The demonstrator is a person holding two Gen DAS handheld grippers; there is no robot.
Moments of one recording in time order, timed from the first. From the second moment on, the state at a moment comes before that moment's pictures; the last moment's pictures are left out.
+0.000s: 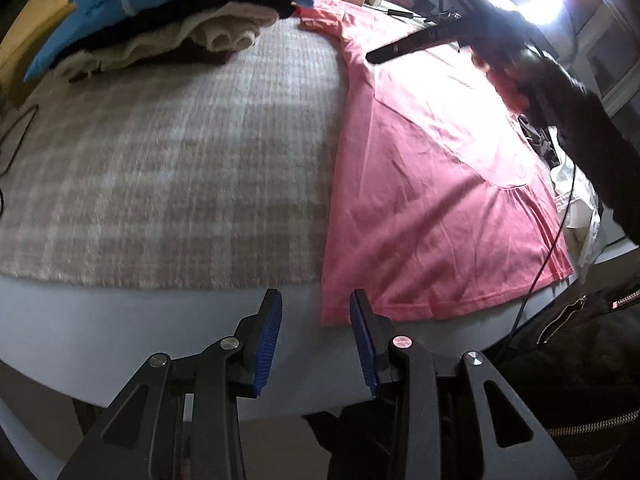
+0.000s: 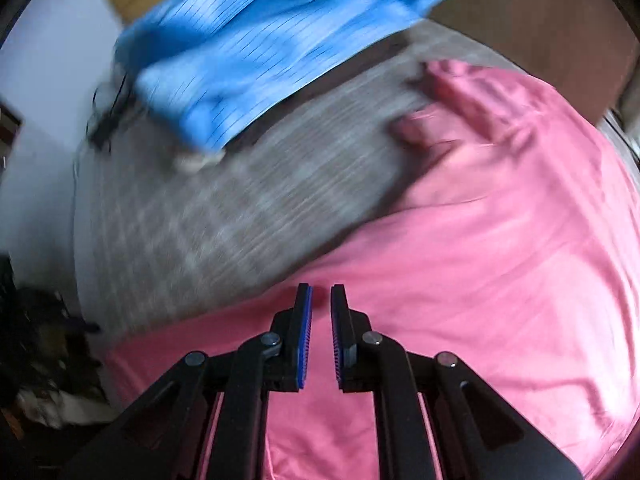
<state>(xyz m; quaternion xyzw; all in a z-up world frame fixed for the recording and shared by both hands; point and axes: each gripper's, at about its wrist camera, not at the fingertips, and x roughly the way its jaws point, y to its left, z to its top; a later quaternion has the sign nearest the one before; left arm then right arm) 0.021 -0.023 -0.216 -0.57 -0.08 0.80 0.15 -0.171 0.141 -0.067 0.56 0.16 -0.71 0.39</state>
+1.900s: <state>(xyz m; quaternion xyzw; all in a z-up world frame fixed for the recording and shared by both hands) 0.001 0.209 -0.209 -0.53 0.11 0.73 0.41 0.059 0.513 -0.100 0.55 -0.16 -0.82 0.04</state>
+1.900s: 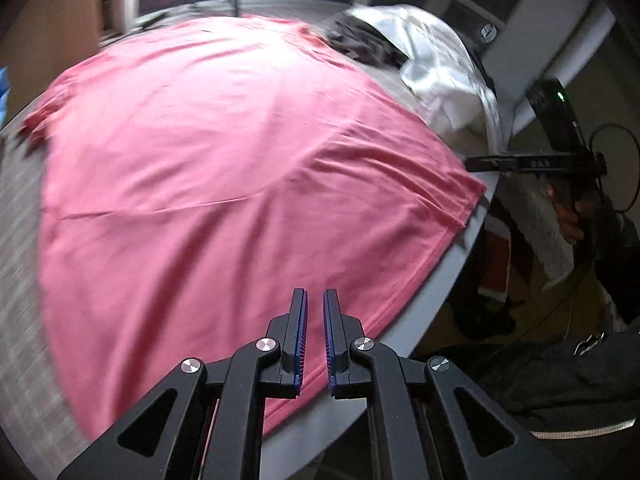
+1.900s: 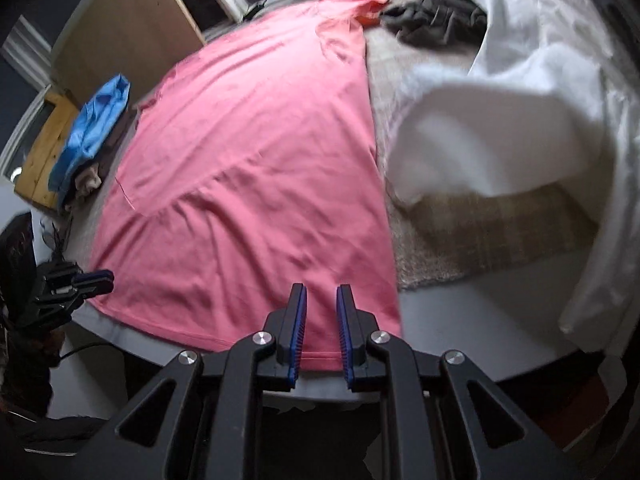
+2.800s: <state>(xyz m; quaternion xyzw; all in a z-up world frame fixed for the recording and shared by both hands) -0.013 0.321 -0.187 -0.59 0.09 0.71 0.38 -0.058 0.607 -0.051 0.54 -0.17 -0.80 0.19</state>
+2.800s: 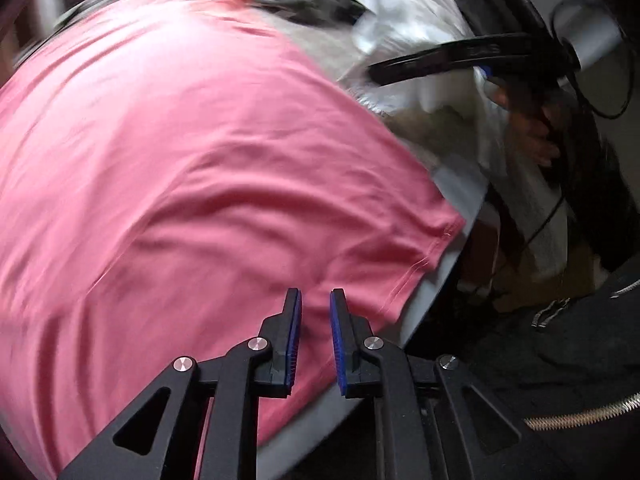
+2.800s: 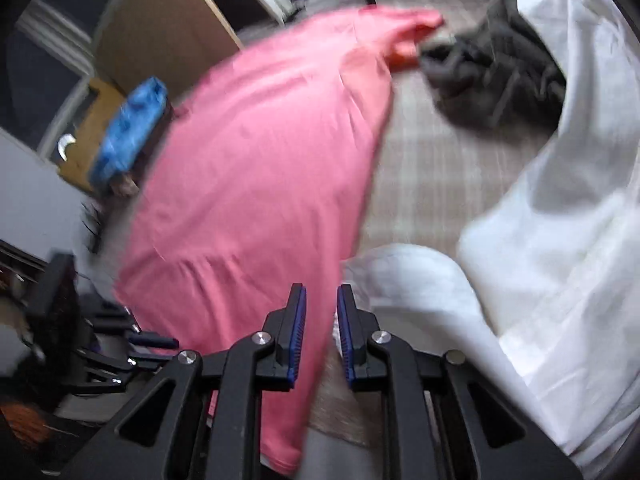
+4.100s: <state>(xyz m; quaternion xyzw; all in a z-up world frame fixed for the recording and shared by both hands) -0.022 -0.008 -0.193 -0.53 -0.12 0.81 0.20 -0.461 0.088 -0.107 0.60 0.12 -0.76 0.22</state>
